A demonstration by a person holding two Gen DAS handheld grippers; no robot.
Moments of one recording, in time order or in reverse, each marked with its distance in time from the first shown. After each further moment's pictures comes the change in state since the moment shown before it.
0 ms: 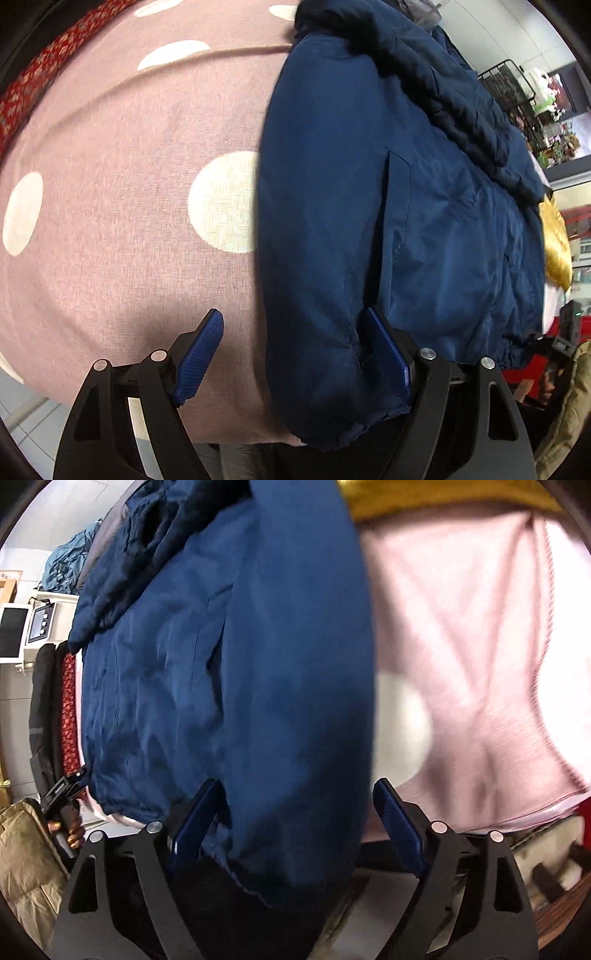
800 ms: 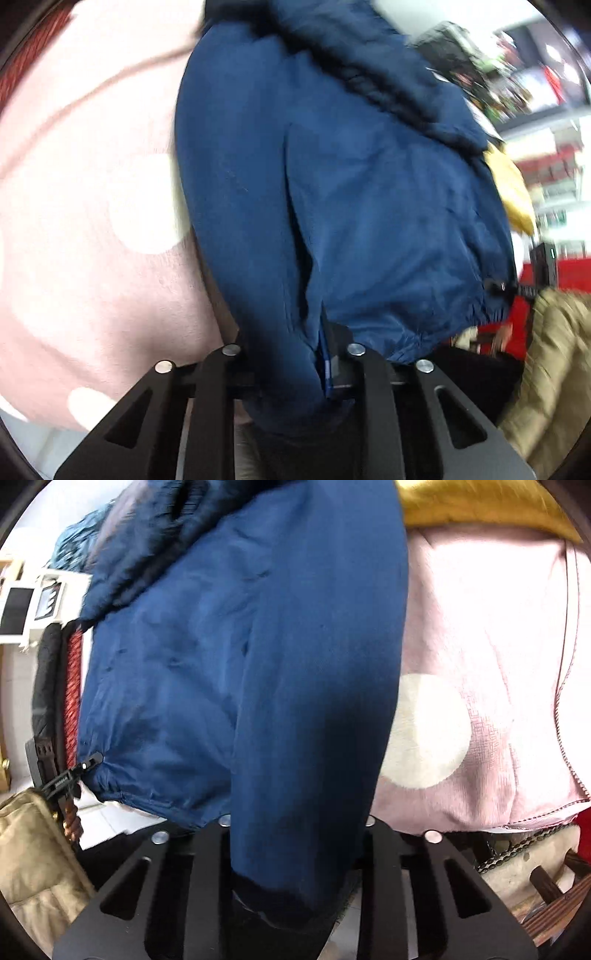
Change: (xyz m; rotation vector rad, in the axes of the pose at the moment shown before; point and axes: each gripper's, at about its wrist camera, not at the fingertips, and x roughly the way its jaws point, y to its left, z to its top) left arm -0.016 -0.042 -0.011 0.232 0.072 -0.148; right arm -0.017 0.041 0.002 -0.116 0.032 0.005
